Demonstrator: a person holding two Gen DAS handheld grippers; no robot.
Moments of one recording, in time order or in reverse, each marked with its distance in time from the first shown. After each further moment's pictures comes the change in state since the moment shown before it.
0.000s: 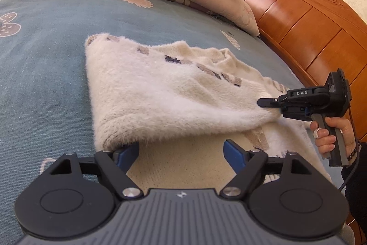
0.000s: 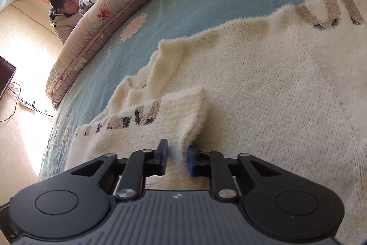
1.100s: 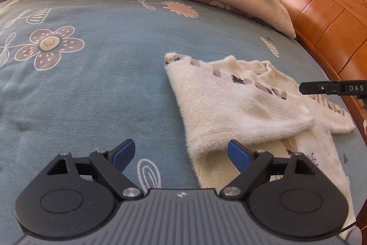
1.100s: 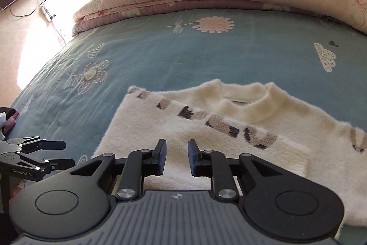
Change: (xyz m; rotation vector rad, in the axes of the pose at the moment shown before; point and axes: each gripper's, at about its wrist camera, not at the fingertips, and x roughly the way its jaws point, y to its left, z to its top) left arm -0.078 0.042 0.036 -0.068 0.037 0.234; right arm -0.009 0.200 -0.021 -0.578 0.099 -0.078
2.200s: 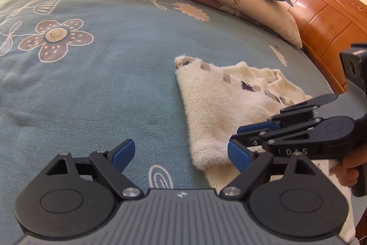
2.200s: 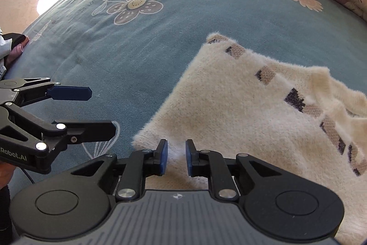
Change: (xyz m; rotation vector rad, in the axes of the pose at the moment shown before) left arm 0.021 -0.002 -0.002 0.016 -0.027 -0.046; right arm 0.098 0.089 -0.003 -0.227 0.219 0.018
